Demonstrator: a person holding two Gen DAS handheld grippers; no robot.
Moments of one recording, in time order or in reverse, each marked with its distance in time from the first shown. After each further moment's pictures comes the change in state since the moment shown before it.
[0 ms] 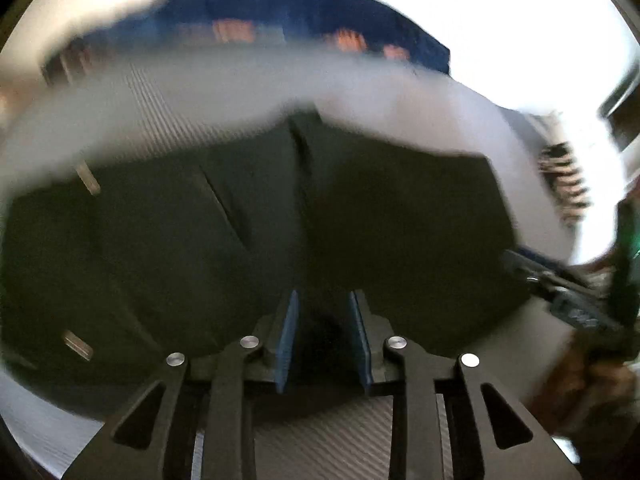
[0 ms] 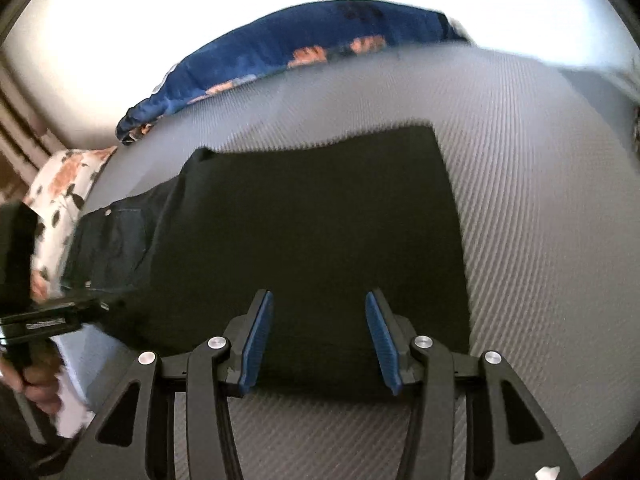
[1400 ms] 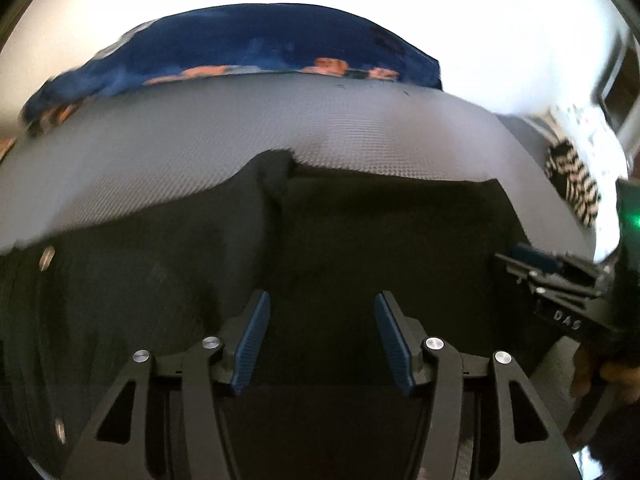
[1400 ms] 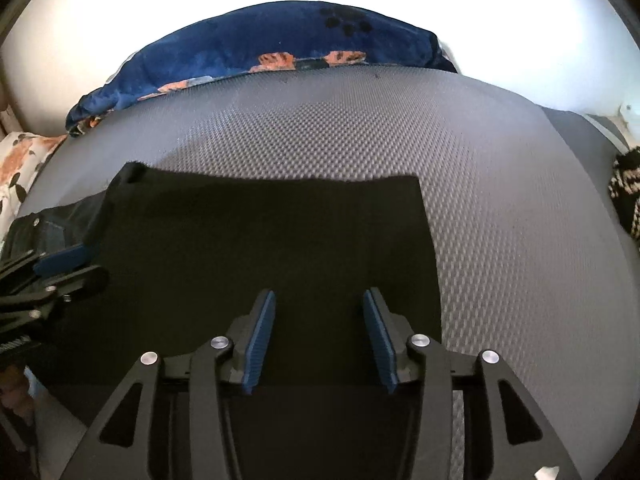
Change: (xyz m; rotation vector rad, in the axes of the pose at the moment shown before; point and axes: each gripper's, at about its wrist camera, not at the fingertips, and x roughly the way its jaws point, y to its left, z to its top) left arm 0.043 -0.007 0.001 0.028 -0.080 -0.040; right arm 0.034 -0.001 0.025 -0.032 -0.023 -0.186
